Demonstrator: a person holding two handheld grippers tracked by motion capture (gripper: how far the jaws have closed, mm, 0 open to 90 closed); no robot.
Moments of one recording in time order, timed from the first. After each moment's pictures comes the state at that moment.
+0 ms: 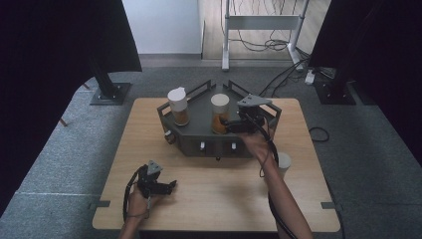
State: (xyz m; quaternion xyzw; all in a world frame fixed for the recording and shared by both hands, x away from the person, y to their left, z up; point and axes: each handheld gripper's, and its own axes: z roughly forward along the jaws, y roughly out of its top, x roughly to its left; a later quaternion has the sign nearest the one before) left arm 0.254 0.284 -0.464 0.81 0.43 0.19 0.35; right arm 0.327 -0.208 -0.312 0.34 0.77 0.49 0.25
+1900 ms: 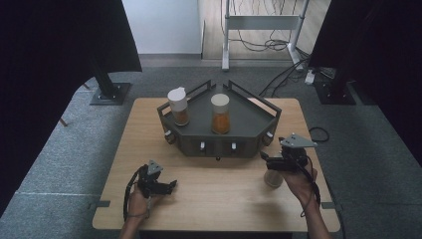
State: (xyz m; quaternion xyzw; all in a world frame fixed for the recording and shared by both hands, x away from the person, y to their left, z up) left arm 0.254 0.283 -0.464 0.81 0.43 0.19 0.35; right arm 0.229 -0.300 -0.367 0.39 0.76 0.43 0.28
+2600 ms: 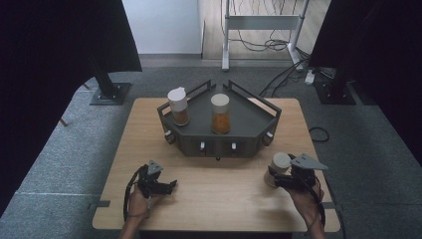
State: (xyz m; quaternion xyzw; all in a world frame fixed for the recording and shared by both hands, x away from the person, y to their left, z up) left arm 0.254 0.283 -0.464 0.81 0.43 0.19 0.35; right arm 0.189 -0.319 -0.414 0.42 0.74 0.44 0.29
